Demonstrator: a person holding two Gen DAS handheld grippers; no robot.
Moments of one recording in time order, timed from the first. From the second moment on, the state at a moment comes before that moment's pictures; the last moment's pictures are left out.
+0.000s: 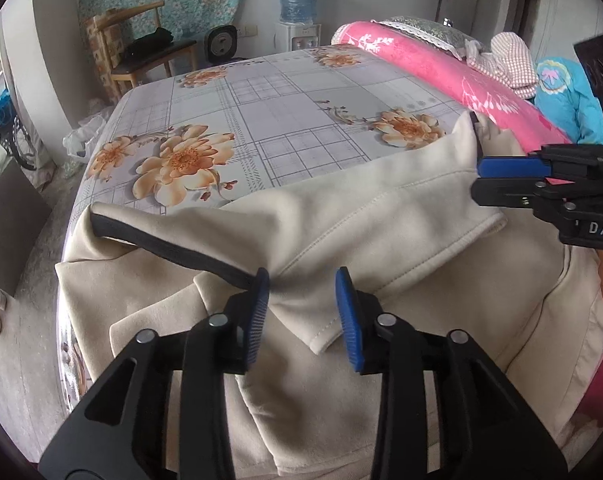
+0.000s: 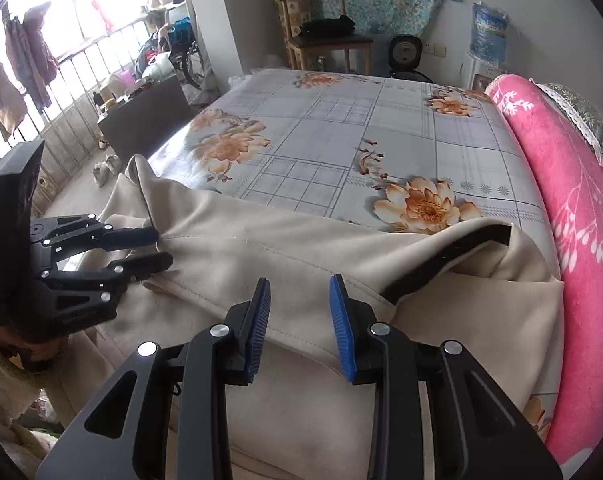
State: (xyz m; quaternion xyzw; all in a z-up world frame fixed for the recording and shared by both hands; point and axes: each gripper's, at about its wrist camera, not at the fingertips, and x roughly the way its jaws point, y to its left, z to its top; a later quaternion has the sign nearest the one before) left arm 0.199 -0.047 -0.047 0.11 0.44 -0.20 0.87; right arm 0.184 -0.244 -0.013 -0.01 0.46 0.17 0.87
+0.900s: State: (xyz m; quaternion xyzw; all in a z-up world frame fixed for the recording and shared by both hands) left arm 0.068 0.061 -0.004 -0.01 0.42 -0.14 0.90; right arm 0.040 -0.227 0.003 0.01 0.46 0.16 0.87
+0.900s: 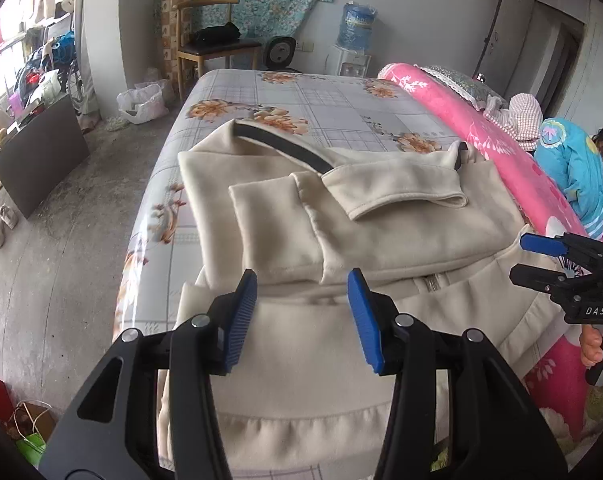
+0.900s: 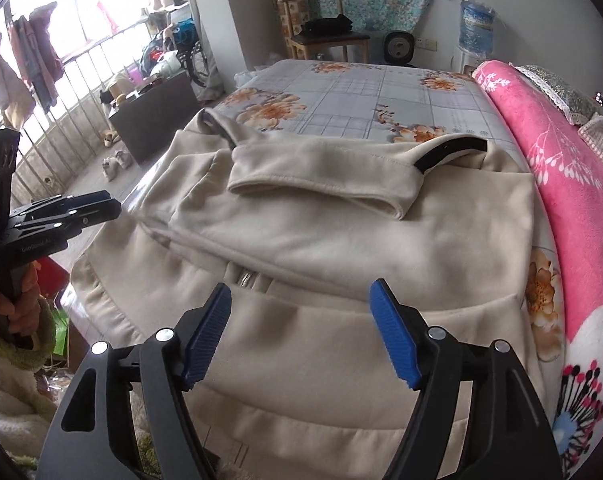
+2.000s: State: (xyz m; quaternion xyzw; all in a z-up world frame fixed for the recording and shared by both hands) left arm 0.087 0.120 -0.054 -0.07 0.43 -0.15 0.89; right arm 0.025 -0.211 -0.047 0.02 0.51 0.17 0.84
